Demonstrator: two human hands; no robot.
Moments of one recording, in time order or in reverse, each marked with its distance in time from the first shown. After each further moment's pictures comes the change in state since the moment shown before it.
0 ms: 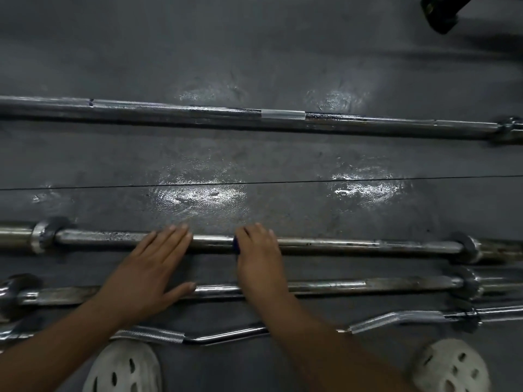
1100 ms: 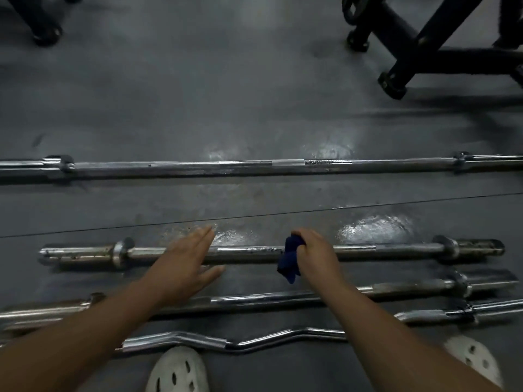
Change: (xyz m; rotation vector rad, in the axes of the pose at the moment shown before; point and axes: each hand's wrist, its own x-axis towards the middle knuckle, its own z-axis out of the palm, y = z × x) left_hand -0.015 -0.009 -0.093 -0.217 0.058 -0.090; right_hand -0.011 -0.018 -0.114 0.372 0.037 0.370
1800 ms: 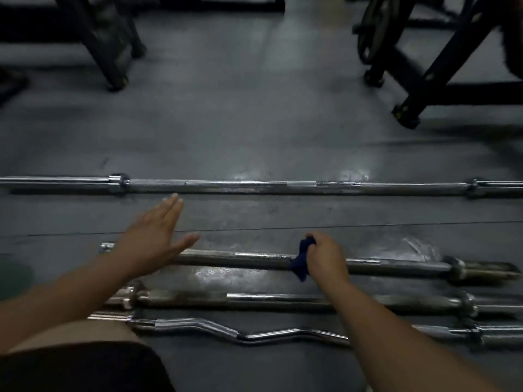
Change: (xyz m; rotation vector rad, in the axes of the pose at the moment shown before) left_hand -0.071 0.000 -0.112 0.183 0.214 -0.248; right_hand -0.020 -0.014 -0.026 0.037 0.039 0.026
